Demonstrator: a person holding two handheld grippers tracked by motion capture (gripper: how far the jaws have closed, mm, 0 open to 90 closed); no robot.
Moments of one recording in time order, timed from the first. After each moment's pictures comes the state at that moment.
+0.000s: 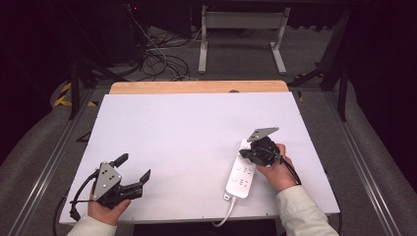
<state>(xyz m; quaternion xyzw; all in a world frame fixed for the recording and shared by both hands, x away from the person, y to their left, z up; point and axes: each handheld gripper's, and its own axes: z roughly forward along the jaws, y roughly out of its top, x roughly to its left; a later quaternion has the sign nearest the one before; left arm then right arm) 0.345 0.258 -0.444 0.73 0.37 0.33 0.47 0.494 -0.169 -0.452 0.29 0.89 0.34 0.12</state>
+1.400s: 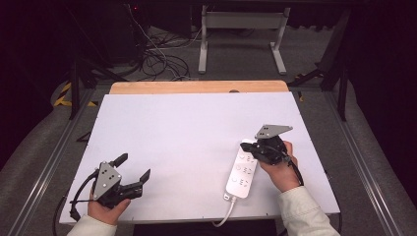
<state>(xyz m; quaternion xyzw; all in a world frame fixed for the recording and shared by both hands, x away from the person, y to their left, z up) 0.345 0.258 -0.444 0.73 0.37 0.33 0.47 0.476 -0.176 -0.417 0.27 0.86 0.41 0.15</state>
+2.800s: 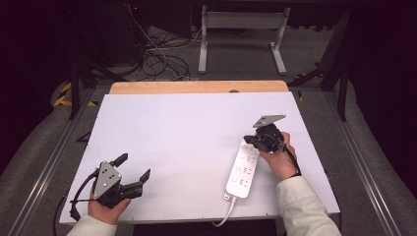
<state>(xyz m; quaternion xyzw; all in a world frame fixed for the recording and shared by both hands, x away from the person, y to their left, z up) 0.346 0.258 -0.445 0.73 0.37 0.33 0.47 0.527 -0.182 -0.440 0.31 0.87 0.36 0.14</state>
